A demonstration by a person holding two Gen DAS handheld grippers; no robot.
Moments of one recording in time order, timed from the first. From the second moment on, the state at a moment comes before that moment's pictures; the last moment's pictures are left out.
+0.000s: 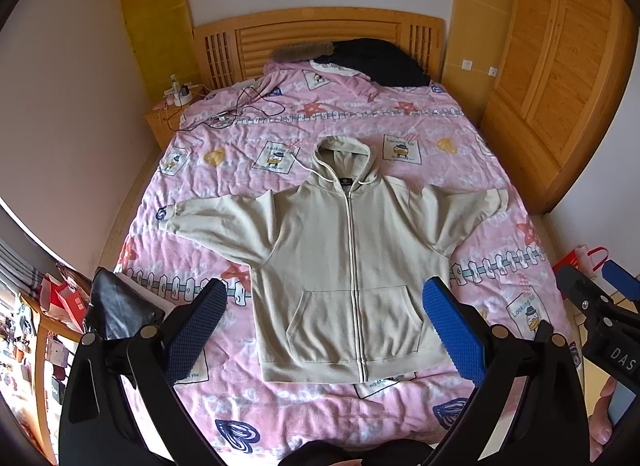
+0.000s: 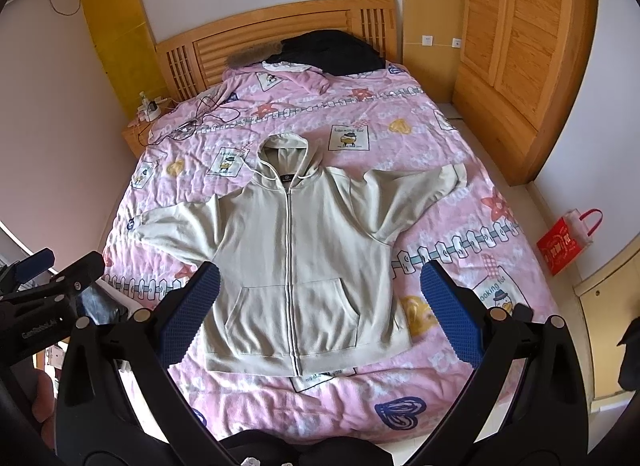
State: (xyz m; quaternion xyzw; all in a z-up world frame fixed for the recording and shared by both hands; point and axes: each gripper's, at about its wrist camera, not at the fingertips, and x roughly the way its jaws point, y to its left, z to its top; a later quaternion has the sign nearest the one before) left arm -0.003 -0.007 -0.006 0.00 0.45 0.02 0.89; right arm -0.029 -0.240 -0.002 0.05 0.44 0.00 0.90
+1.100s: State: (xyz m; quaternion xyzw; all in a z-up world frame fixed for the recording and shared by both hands) left arm -0.010 -0.058 0.024 0.00 0.45 0.11 0.89; right arm 0.001 -0.300 -0.013 0.04 0.47 0.05 0.88
